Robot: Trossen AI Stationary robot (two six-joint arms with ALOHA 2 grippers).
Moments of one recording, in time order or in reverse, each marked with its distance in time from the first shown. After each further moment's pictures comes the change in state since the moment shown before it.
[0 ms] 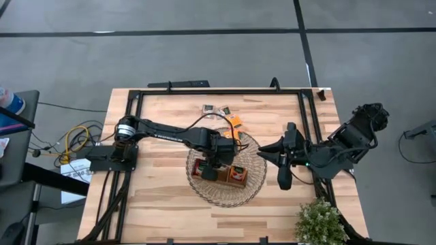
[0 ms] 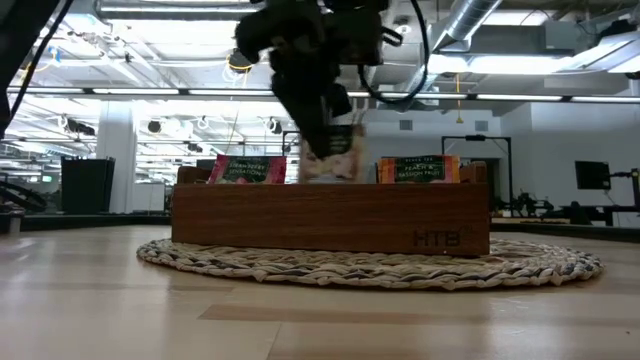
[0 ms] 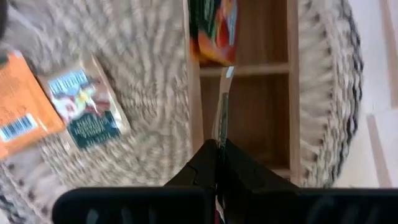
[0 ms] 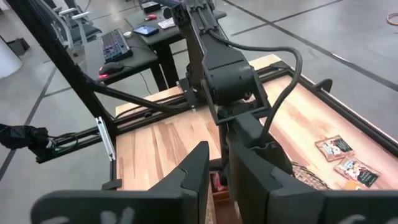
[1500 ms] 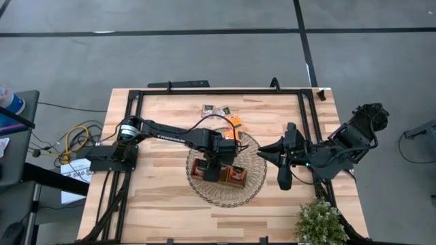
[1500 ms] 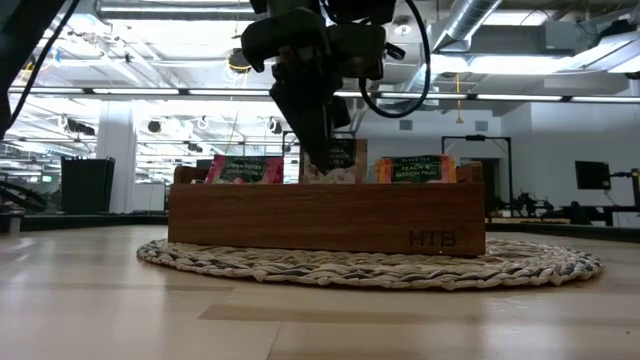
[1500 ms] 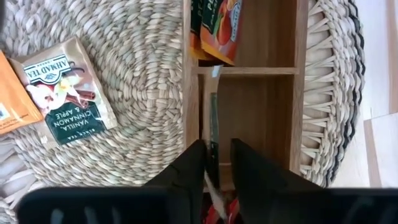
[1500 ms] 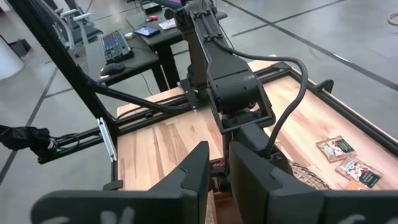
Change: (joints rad) left arm 0.009 0.032 0.000 0.012 0.023 -0.055; right arm 0.000 0.000 0.000 0.007 0.000 -0.002
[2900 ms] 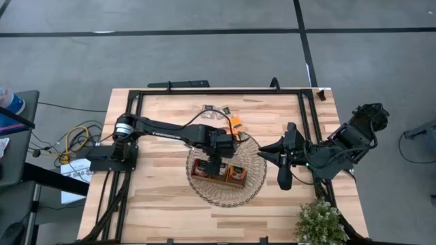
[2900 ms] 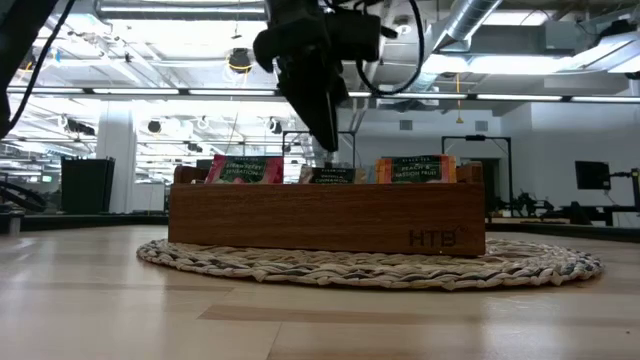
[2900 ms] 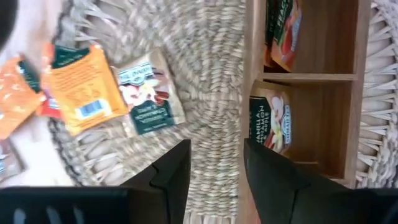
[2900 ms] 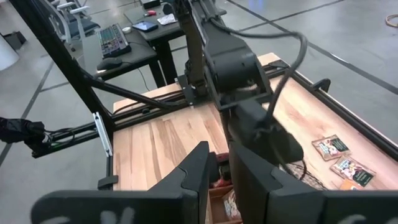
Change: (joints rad) left arm 0.018 -0.057 0.000 0.015 -0.184 0.036; right arm 0.000 0.000 0.000 -0.022 -0.002 -0.009
